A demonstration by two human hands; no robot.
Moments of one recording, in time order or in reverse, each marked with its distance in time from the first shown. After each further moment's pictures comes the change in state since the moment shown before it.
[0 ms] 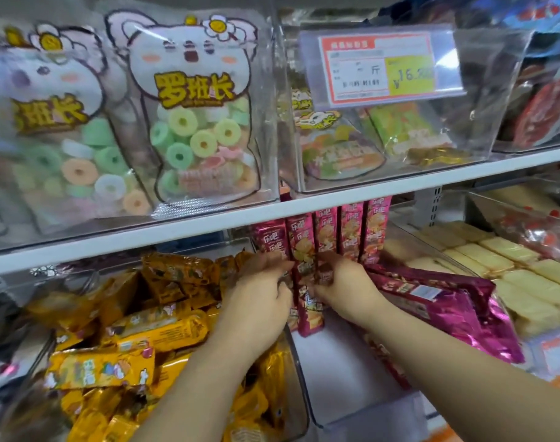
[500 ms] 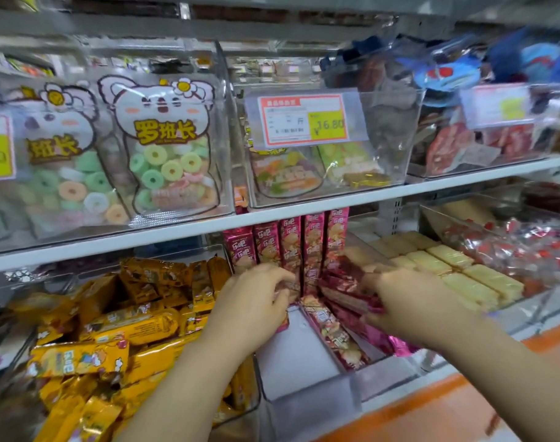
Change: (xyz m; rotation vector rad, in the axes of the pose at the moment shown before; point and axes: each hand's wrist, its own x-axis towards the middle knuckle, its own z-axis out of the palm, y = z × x) left_hand -0.014 0.048 -0.007 0.040 -0.048 0.146; right_hand -0.084 0.007 -0.126 -0.749 -0.137 -0.054
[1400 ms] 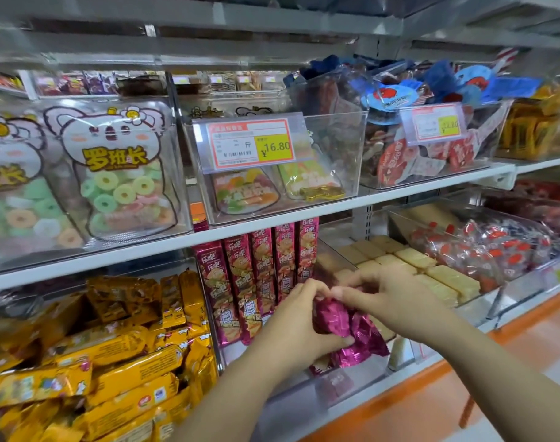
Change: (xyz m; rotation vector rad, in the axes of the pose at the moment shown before) left_hand 0.004 0.066 0.045 -0.414 -0.233 0.095; right_hand -0.019 0.026 -0.013 0.926 0.099 0.135
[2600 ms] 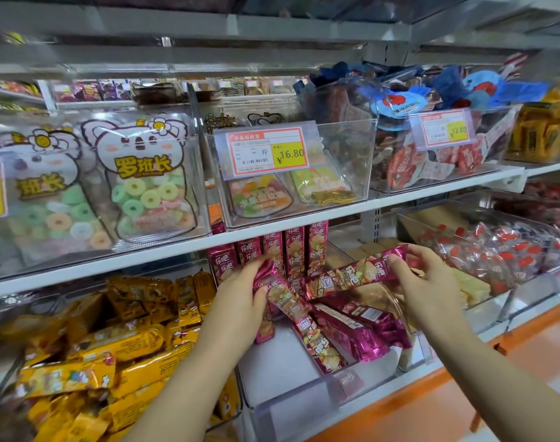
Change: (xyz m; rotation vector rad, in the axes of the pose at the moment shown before) left_hand -0.019 -0.030 -0.057 0.255 0.447 -0.043; right_hand 0.009 0.031 0.008 0.196 0.612 0.149
